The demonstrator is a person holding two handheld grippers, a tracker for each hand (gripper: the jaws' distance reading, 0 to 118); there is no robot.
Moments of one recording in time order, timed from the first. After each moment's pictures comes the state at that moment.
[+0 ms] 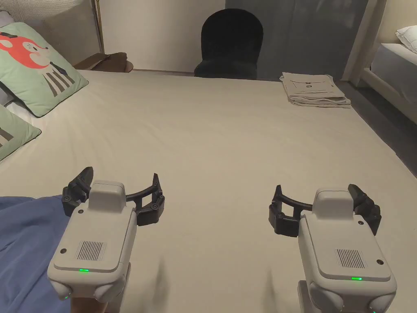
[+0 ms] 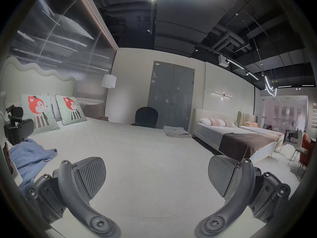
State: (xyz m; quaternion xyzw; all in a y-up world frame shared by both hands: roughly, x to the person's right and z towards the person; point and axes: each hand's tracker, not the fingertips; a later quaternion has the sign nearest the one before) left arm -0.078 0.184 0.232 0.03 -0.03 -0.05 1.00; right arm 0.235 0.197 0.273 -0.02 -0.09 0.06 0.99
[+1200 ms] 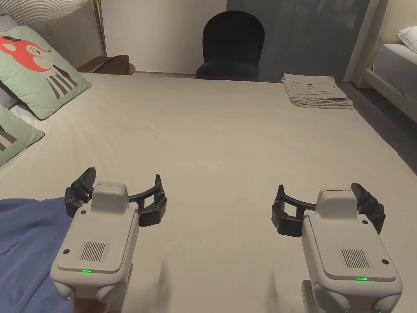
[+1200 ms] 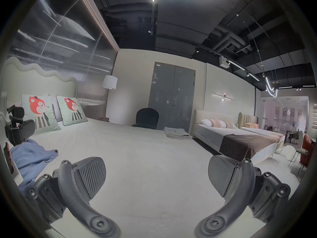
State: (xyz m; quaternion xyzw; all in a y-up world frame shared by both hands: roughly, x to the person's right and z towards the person) left arm -0.083 0.180 0.228 0.04 -0.04 -0.05 1.00; right arm 0.235 0.201 0.274 -0.02 -0.09 0.06 0.99
